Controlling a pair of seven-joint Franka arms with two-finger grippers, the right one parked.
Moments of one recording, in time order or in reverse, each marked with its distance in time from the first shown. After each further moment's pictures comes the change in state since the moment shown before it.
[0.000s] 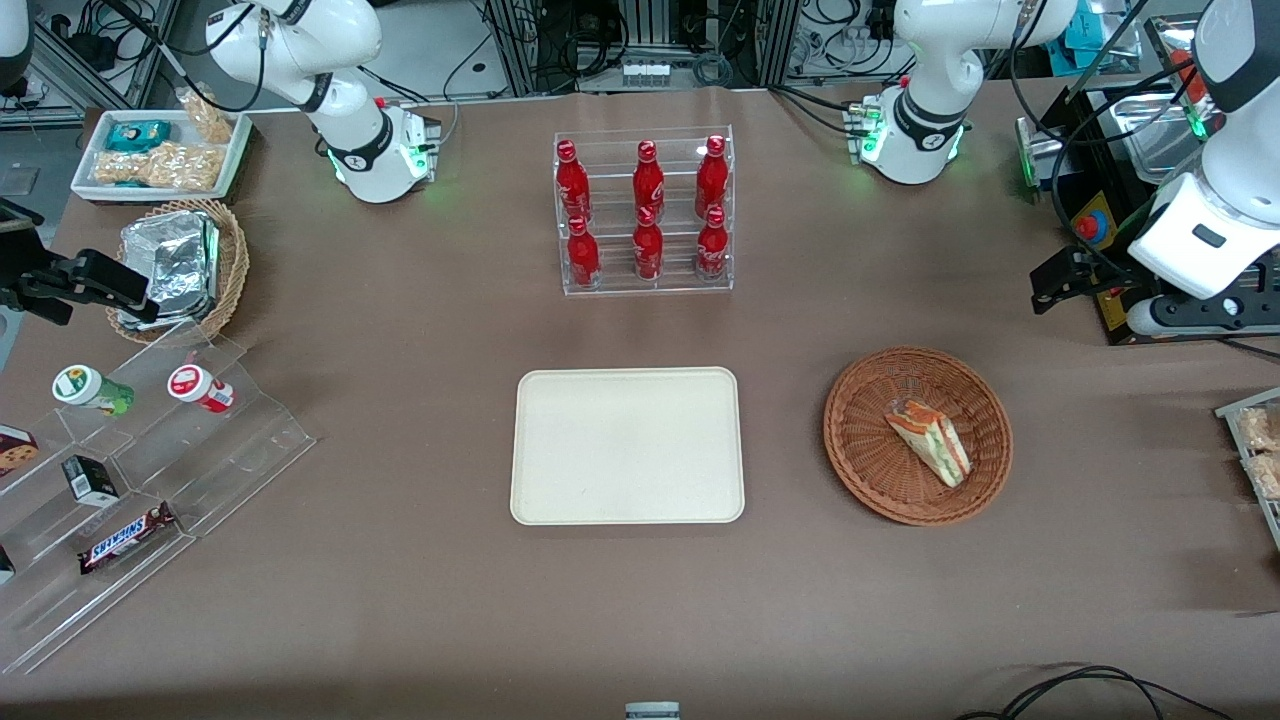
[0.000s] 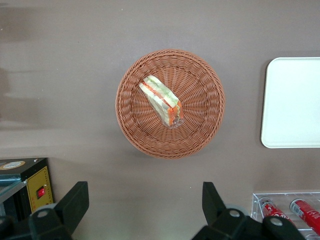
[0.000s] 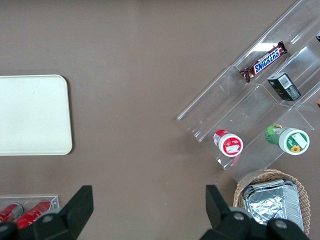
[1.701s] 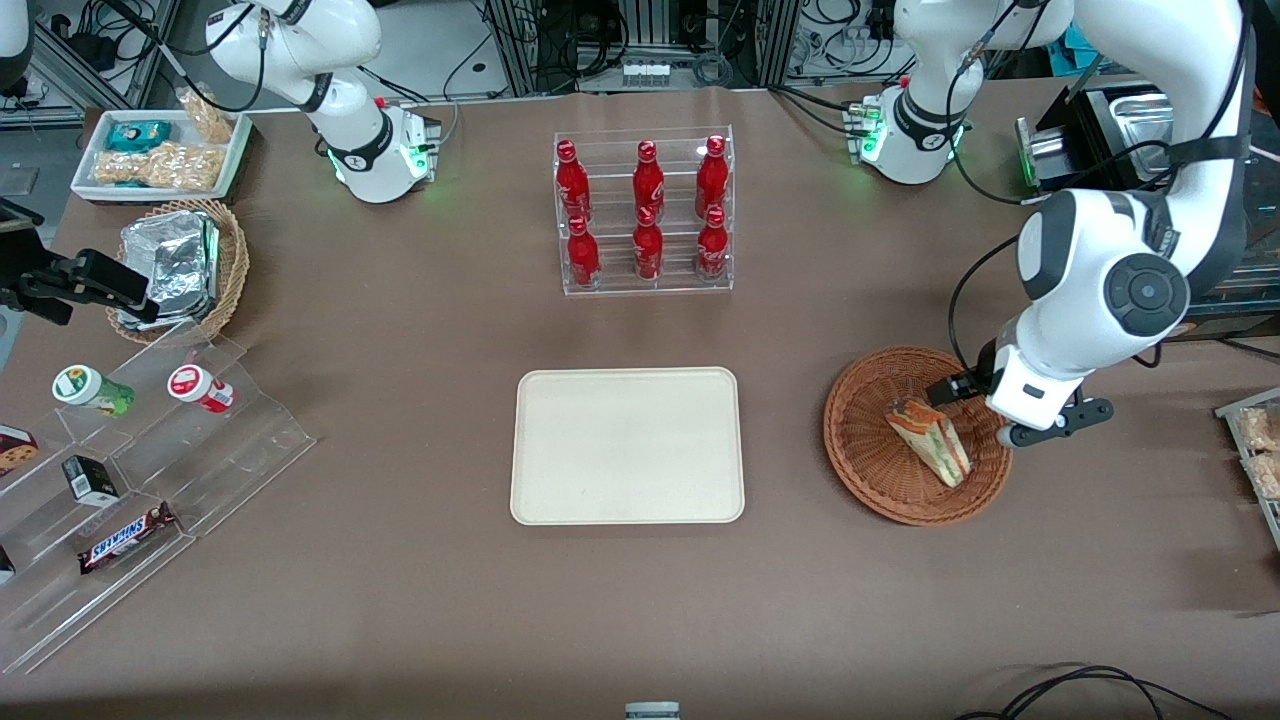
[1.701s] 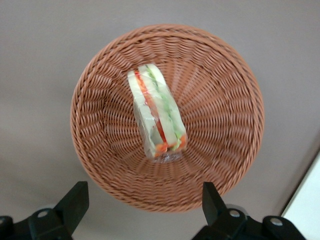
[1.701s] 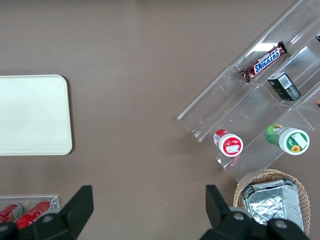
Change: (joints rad) arm -0.040 0.212 -0.007 -0.331 0.007 0.488 -0.490
